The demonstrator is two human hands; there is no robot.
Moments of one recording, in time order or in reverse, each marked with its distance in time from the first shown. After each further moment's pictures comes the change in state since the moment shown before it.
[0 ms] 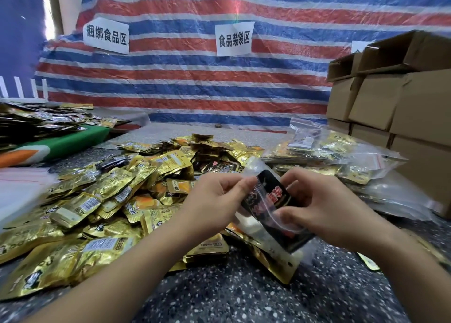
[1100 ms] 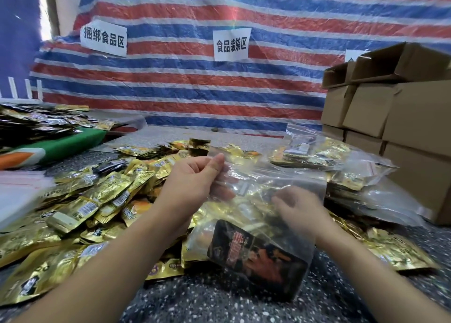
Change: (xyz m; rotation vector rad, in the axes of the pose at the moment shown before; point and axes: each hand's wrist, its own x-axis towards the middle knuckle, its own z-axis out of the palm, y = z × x) left_hand 0.010 0.009 -0.023 -0.384 0.212 -0.179; right_hand 0.033 0.055 0.035 -0.181 0.172 0.287
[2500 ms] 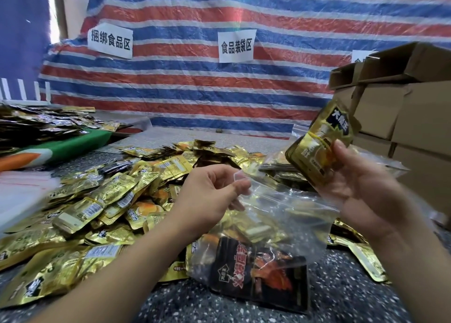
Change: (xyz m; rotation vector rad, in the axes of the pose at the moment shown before) left_hand -0.004 -0.006 0.005 0.240 -0.092 0.163; right_hand -0.025 -0.053 -0.075 1.500 -0.056 0.055
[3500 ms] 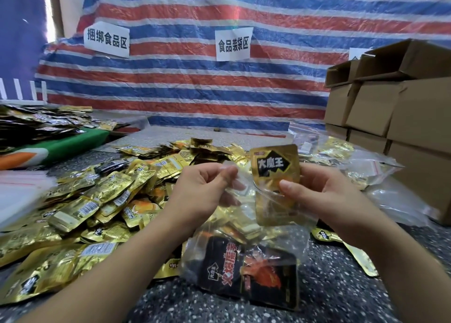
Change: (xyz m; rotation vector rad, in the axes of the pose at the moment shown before) left_hand 0.002 -0.005 0.004 -0.063 0.056 -0.044; right_hand -0.007 0.020 -0.010 -0.793 -0.330 -0.086
